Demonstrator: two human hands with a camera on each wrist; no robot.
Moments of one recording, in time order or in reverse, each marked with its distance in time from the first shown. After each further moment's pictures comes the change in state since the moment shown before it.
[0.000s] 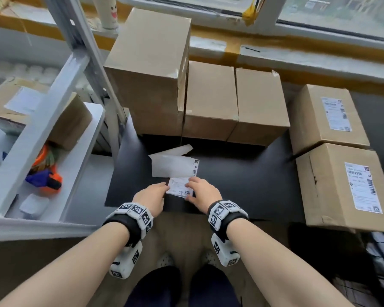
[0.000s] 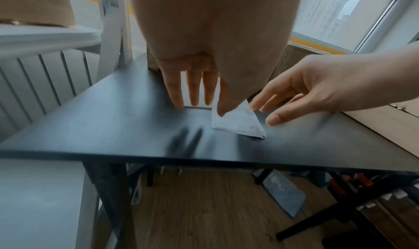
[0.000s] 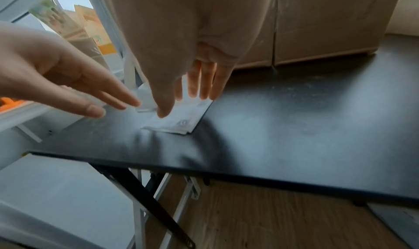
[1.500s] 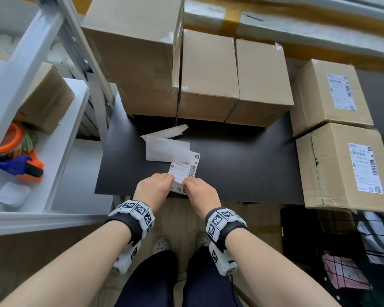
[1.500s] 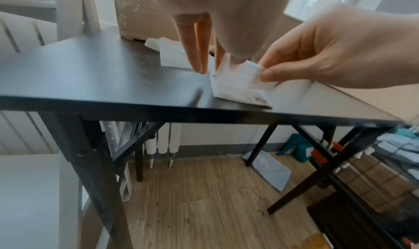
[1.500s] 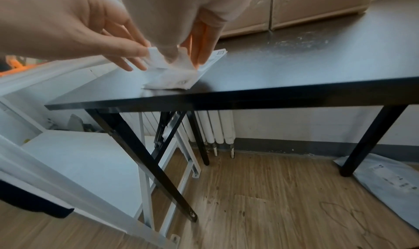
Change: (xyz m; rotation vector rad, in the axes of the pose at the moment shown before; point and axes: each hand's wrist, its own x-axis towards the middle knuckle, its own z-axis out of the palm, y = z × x) left_hand 0.010 0.002 0.047 0.142 0.490 0.287; right_hand -0.017 0.007 0.062 -0.058 0.395 -0.122
